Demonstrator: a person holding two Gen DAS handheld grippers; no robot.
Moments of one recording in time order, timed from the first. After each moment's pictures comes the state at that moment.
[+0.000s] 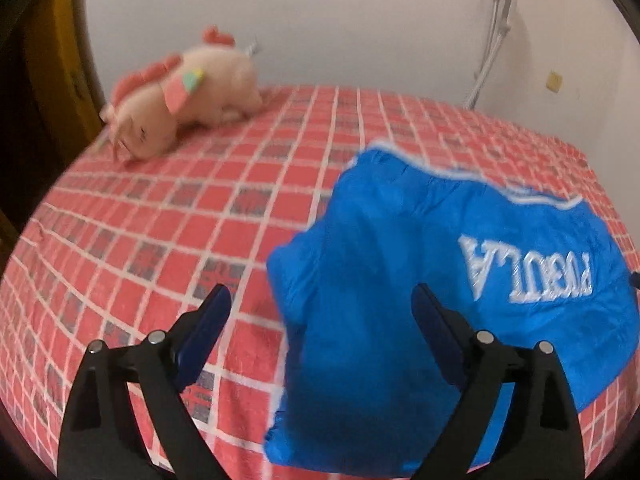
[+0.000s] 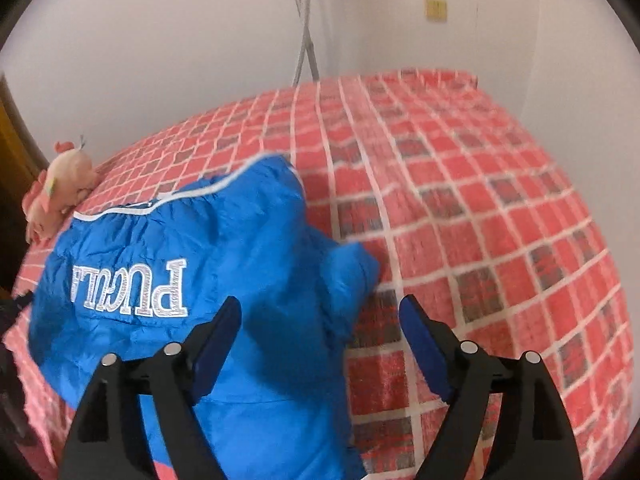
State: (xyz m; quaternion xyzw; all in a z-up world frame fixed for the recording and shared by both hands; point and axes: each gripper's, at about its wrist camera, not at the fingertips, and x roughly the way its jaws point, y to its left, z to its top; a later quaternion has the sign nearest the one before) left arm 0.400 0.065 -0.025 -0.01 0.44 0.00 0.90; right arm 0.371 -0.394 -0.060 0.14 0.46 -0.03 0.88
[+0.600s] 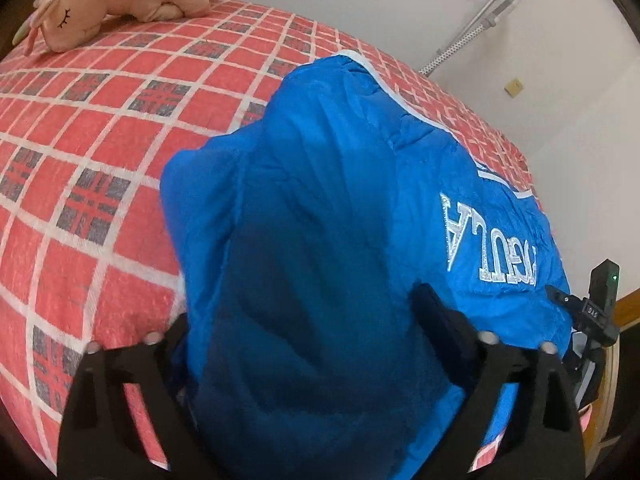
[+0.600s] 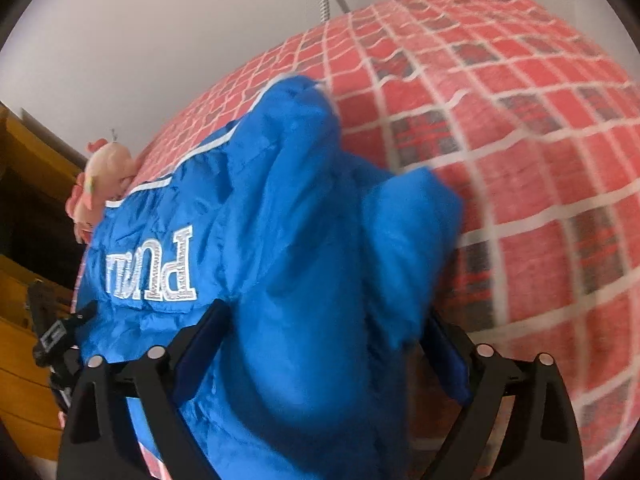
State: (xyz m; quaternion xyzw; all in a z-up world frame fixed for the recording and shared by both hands) left arm 0.414 0.075 -0.087 -0.16 0.51 -0.14 0.84; right arm 0.396 -0.381 -0.114 0.24 0.49 0.09 0.83
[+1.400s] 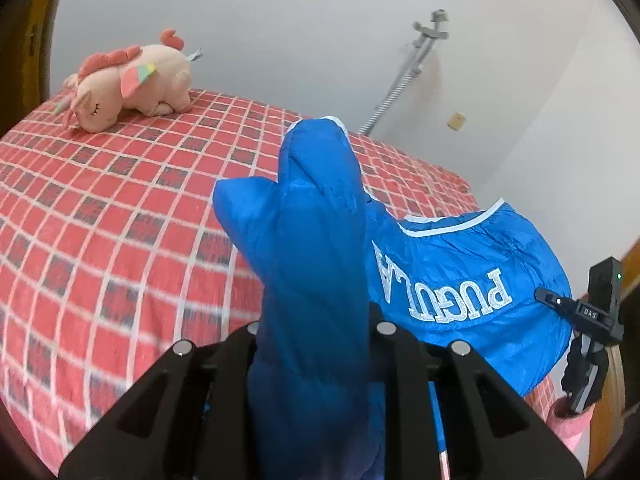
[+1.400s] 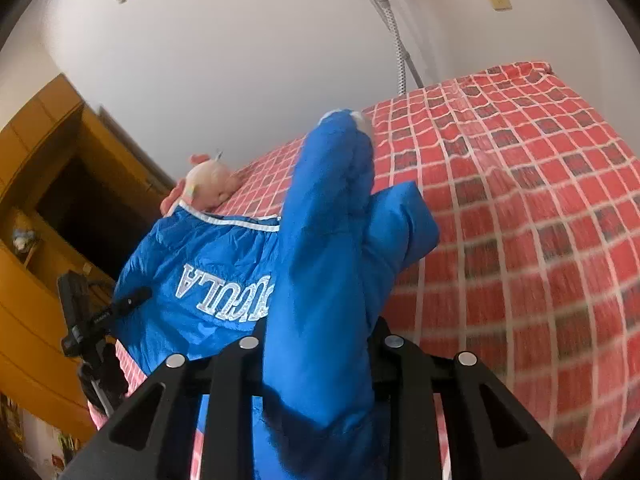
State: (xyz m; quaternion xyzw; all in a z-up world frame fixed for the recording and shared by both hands) left arm 0.277 0.066 0.037 -0.14 0.40 -0.17 0.89; right arm 0.252 -0.371 0.003 0.23 0.39 0.18 0.87
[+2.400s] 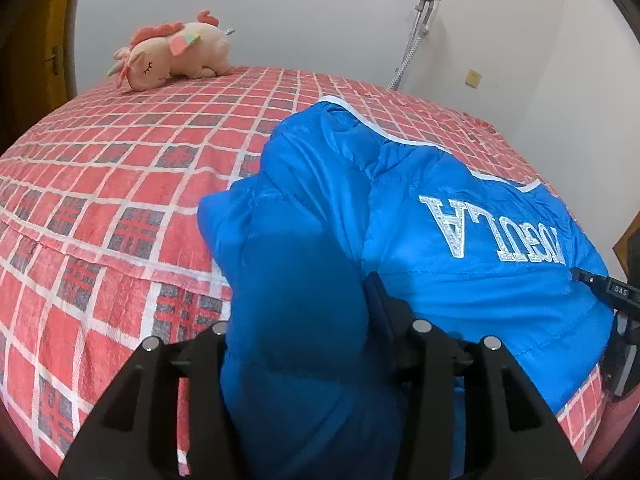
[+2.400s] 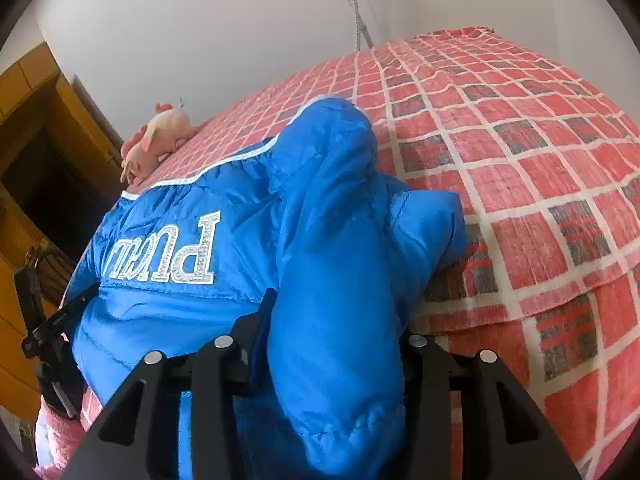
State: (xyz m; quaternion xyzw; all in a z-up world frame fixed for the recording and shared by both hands) left arm 0.158 0.080 -0.077 -0.06 0.39 -0.11 0.91; right arm 0.144 -0.354 -0.121 0.19 0.40 0.10 0.89
